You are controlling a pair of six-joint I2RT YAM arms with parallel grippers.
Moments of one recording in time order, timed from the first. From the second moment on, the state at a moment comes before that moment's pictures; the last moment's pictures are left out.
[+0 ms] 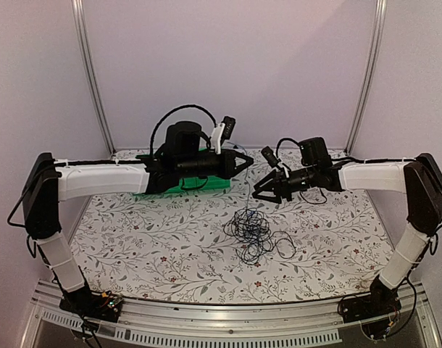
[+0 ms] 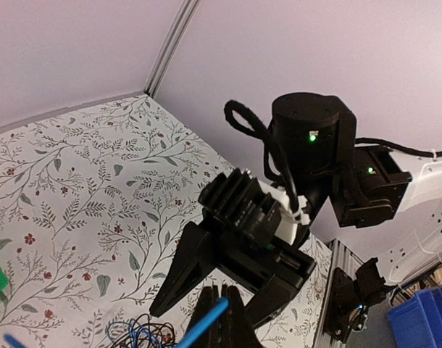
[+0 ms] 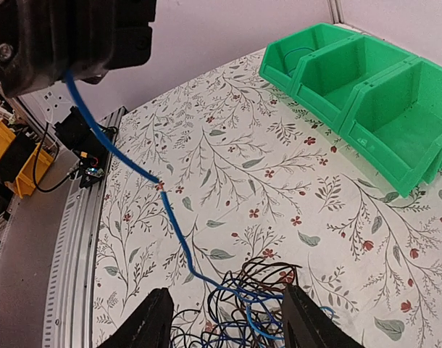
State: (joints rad) left arm -0.85 1.77 1.31 0.25 0.29 -0.46; right arm 0.51 1.71 1.08 0.01 -0.91 -0.14
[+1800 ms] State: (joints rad) left arm -0.72 1.55 1.94 -0.07 0.00 -0.23; right arm 0.58 2.07 1.10 0.18 -0.70 0.10
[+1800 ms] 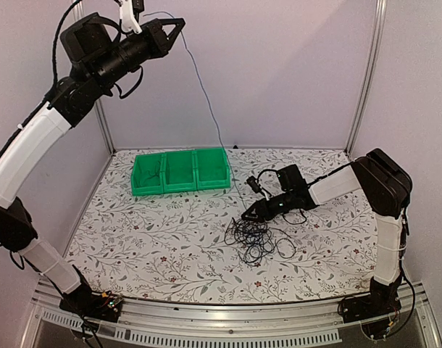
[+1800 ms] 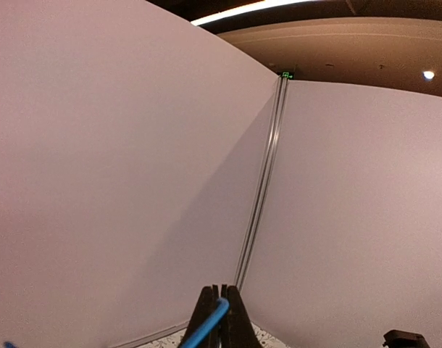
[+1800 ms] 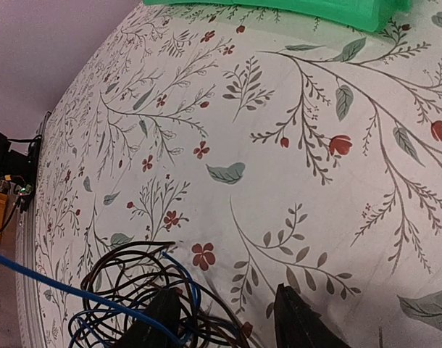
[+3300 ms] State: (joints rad) left arm -0.35 1.37 1.80 -0.30 -0.28 -0.28; right arm 0.46 1.84 1.30 -0.49 -0.89 -0.36
